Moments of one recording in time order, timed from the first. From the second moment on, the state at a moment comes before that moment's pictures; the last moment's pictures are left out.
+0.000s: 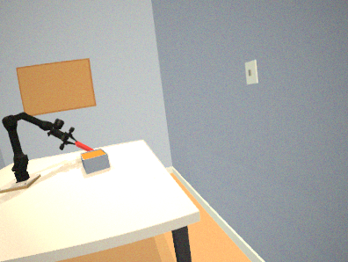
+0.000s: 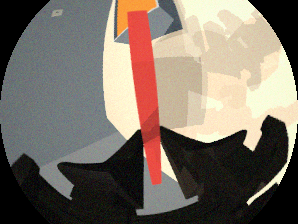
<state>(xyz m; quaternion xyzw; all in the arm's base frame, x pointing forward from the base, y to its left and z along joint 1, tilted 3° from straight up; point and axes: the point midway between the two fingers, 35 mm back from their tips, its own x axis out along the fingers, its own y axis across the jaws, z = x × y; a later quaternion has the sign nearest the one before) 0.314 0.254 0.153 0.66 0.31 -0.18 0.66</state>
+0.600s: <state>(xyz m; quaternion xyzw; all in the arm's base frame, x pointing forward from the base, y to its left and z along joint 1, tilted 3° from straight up) 0.315 0.256 0.142 0.66 0.31 -0.17 0.66</state>
